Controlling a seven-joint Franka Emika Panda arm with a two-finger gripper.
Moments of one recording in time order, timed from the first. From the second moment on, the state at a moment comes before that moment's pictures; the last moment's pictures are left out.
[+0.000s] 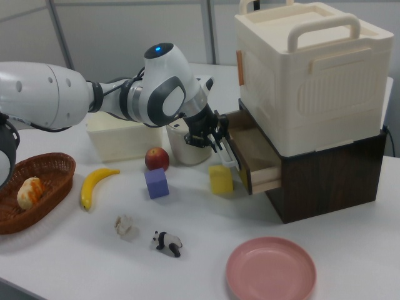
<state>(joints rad) -0.24 0.39 0.07 -1.66 -0.16 2.42 -0.86</state>
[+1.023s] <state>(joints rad) -0.24 0.34 0.08 -1.72 -0.16 2.42 -0.86</state>
